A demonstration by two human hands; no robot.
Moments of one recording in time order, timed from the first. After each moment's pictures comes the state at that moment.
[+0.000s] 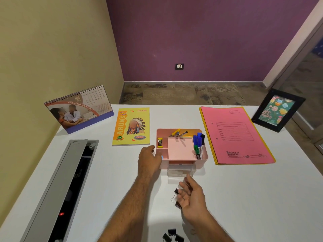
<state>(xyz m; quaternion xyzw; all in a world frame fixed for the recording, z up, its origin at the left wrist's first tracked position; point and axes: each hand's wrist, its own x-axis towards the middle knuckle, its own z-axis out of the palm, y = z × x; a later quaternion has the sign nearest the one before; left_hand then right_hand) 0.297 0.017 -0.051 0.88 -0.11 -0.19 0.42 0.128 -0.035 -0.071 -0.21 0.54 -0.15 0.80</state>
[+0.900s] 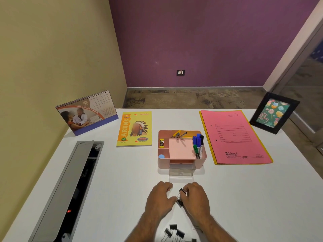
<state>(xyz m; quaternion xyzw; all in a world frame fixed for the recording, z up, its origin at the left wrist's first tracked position) 0.194 0.078 -0.091 0.86 -0.27 -0.29 0.31 0.100 -0.040 -0.105 -0.88 0.41 -0.04 0.26</state>
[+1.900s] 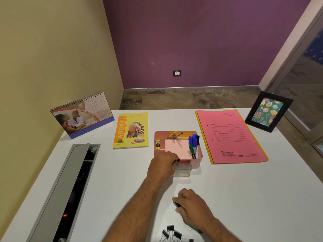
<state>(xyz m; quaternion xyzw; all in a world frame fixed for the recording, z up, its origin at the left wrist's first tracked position) 0.247 0.009 -0.003 0.86 -0.45 -0.10 0.19 0.069 -0.048 -0.090 -0.97 0.12 0.07 0.19</state>
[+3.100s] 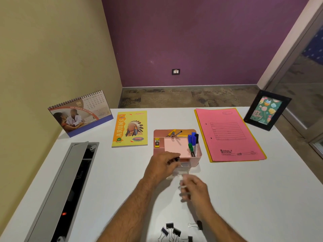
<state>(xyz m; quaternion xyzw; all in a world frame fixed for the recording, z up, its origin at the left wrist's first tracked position) 0.249 0.021 -0.021 0.80 -0.42 -0.13 0.41 0.088 -0.042 -0.060 -0.53 0.40 -0.16 0.73</state>
